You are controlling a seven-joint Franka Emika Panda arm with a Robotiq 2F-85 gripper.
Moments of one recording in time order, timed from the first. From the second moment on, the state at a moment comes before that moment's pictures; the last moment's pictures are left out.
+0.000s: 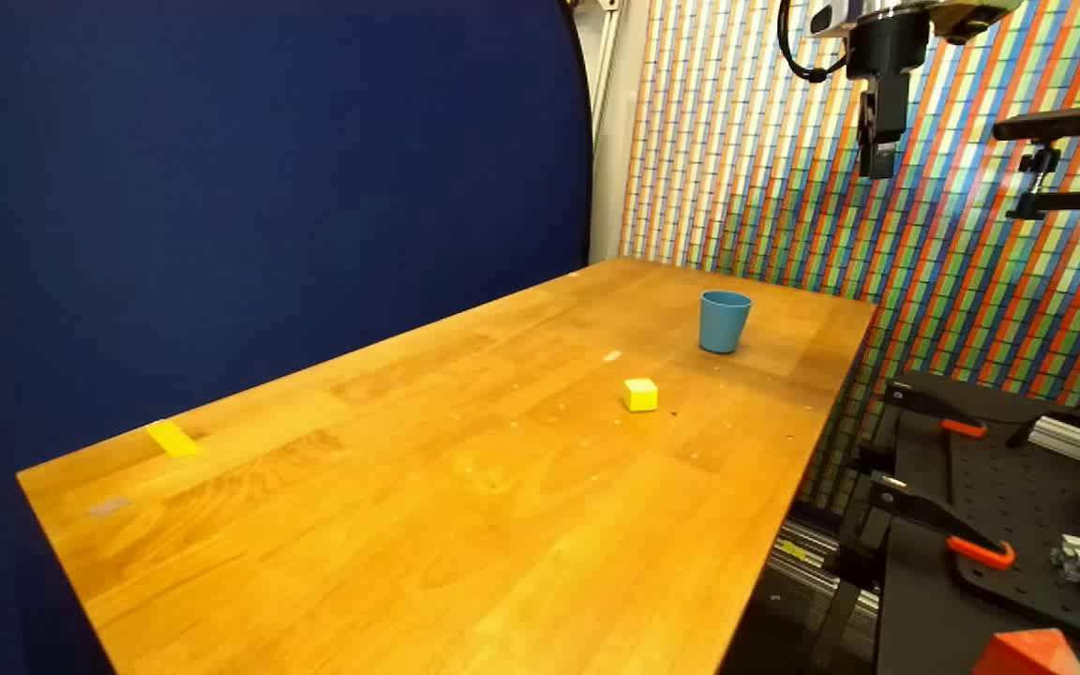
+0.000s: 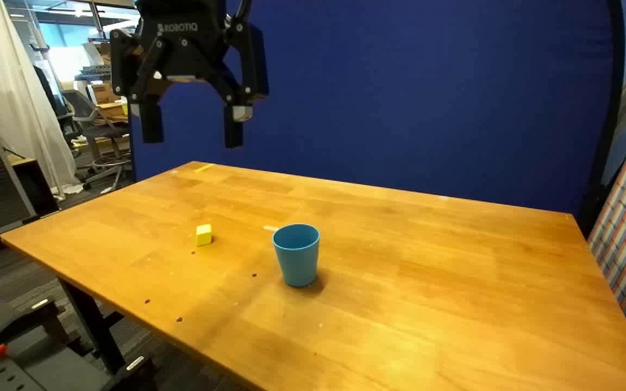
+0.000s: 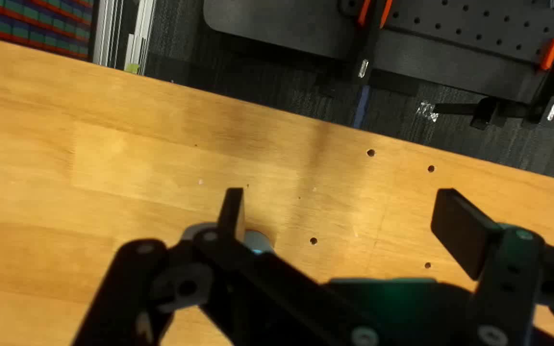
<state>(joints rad) -0.10 -0.46 -0.29 -2.58 -0.22 1.97 -0.50</state>
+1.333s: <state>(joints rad) 0.09 0.14 0.02 -2.22 -0.02 2.09 -0.29</state>
